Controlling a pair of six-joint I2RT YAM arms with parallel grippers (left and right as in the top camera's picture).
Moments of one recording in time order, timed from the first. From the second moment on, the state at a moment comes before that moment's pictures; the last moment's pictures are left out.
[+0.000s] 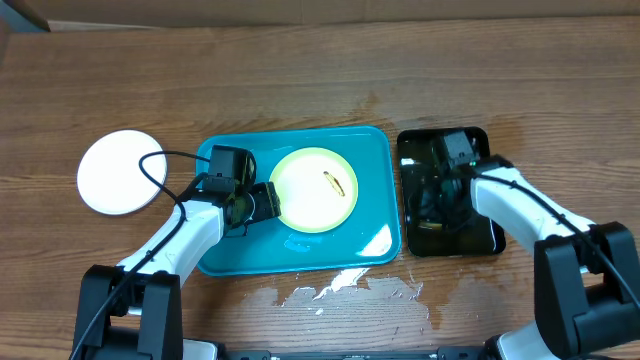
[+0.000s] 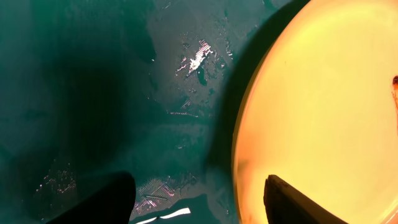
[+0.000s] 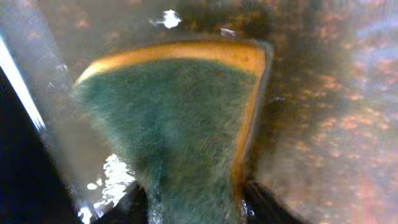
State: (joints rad) left arm -0.15 1.58 0.76 -0.38 0.16 -0.42; right arm 0.25 1.71 0.93 -0.69 -0.03 0.46
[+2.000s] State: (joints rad) left arm -0.20 1.71 0.89 -0.43 0.21 -0.34; right arm 0.24 1.69 1.02 -0.83 -0.04 0.44
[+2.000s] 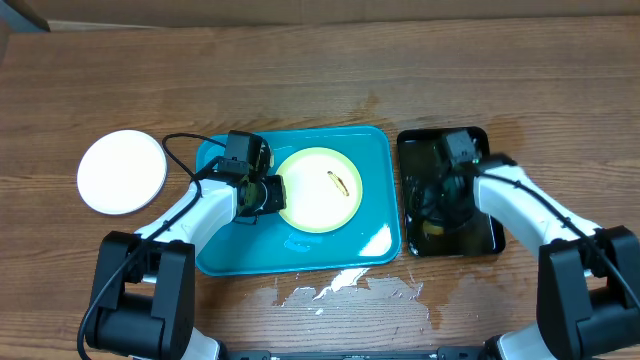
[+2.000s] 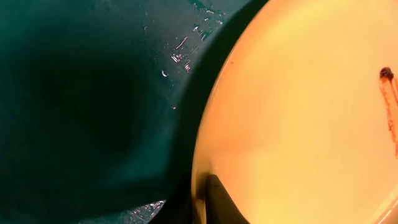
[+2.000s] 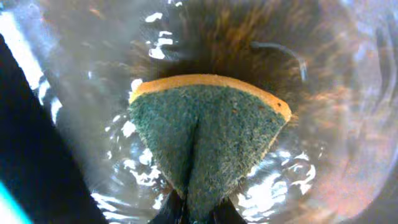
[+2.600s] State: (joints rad) left arm -0.21 1.71 0.89 -0.45 0.21 -0.47; right arm 0.23 1.68 1.23 -0.99 -0.03 0.38
